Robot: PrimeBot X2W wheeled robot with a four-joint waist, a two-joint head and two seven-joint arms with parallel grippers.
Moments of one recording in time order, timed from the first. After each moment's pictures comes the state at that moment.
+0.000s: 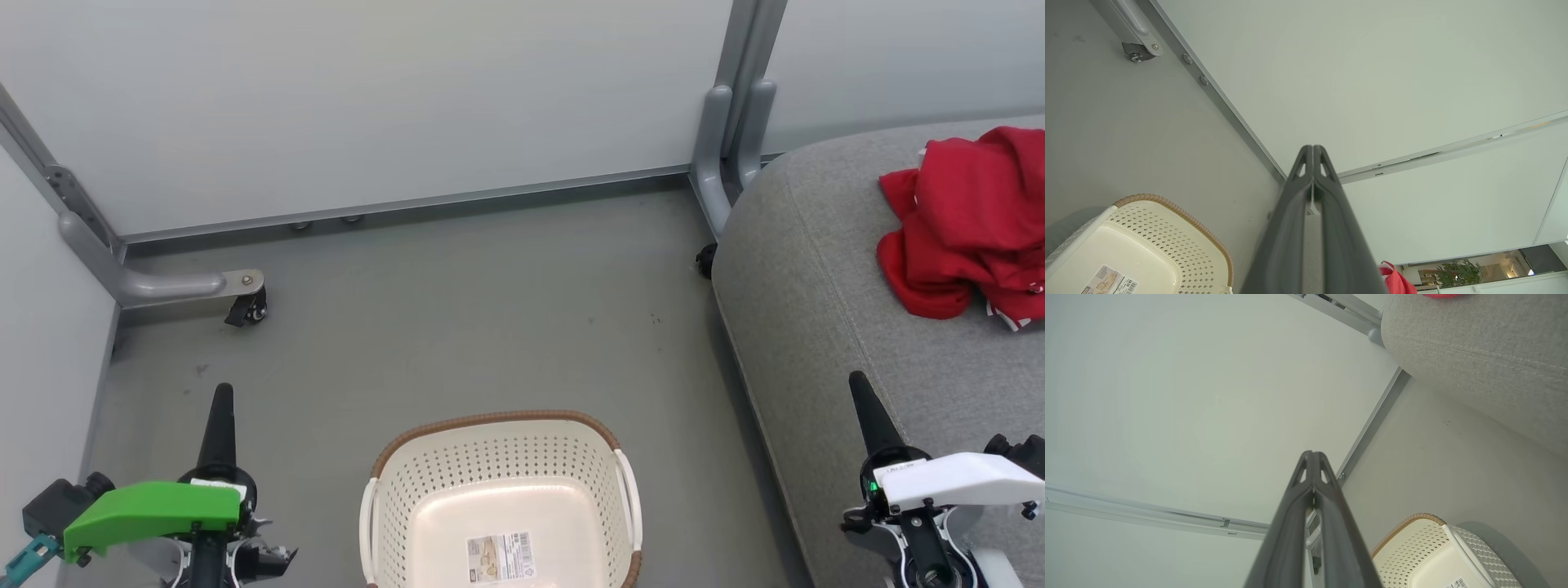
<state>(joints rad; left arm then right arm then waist) -0.08 0.05 0.07 0.22 -1.24 -0.08 0.02 -0.08 -0.06 -0.06 0.22 1.27 0.13 0.00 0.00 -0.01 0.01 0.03</state>
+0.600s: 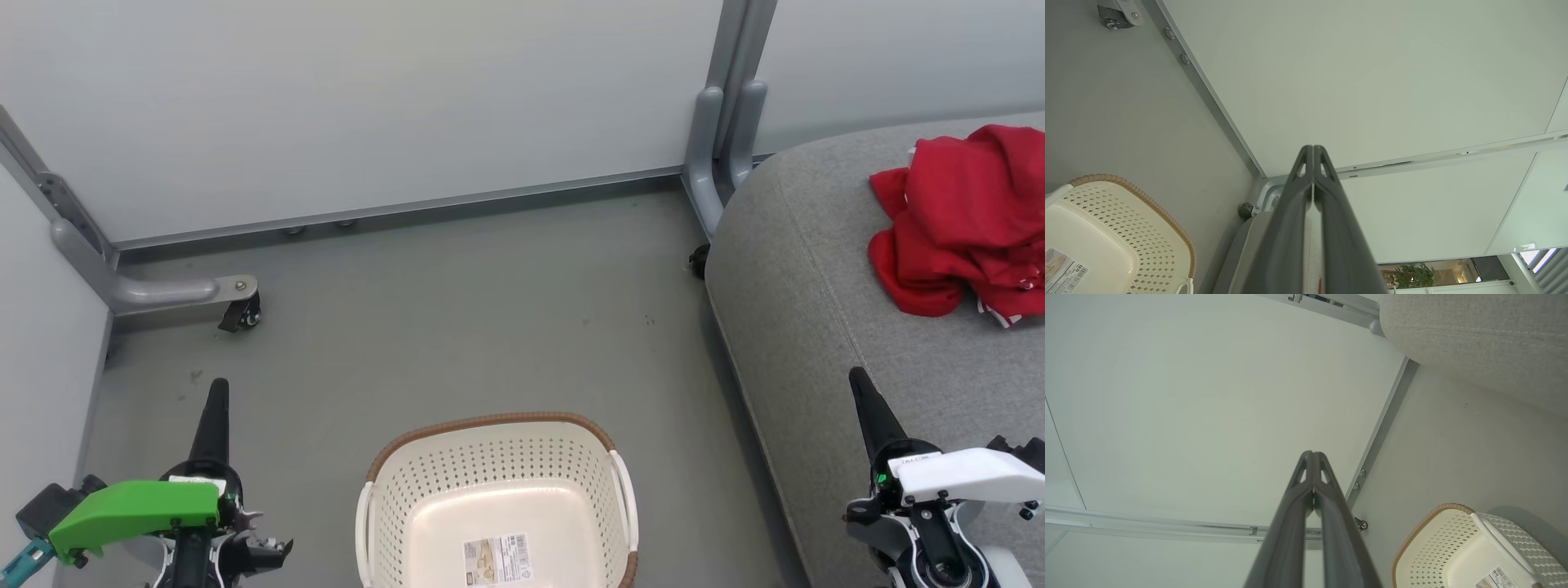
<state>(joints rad) -0.09 0.05 0.09 0.21 -1.40 -0.09 0.06 -0.09 -0.07 -0.06 0.23 1.43 0.13 0.03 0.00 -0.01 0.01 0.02</state>
